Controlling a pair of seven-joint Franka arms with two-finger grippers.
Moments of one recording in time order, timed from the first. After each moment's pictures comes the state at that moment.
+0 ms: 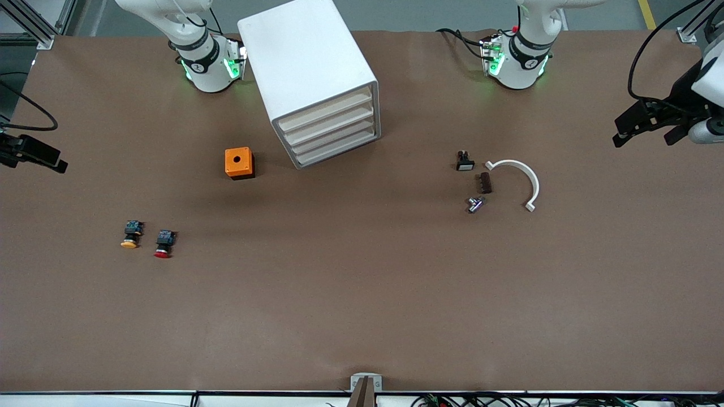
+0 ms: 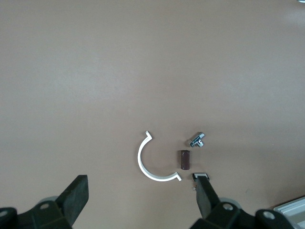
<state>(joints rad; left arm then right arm) -0.02 -0.10 -0.05 -1.66 -0.02 1.64 -0.10 0.00 0.08 -0.10 -1.46 0.02 1.53 0.03</state>
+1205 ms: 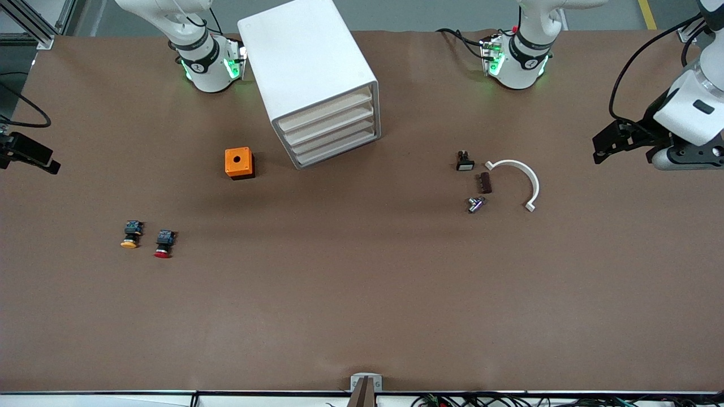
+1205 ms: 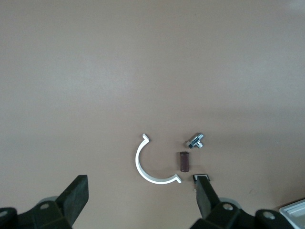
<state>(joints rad) -0.08 0.02 -0.07 -1.55 0.03 1.61 -0.15 0.00 0.08 -0.10 -1.44 0.02 1.54 0.03</state>
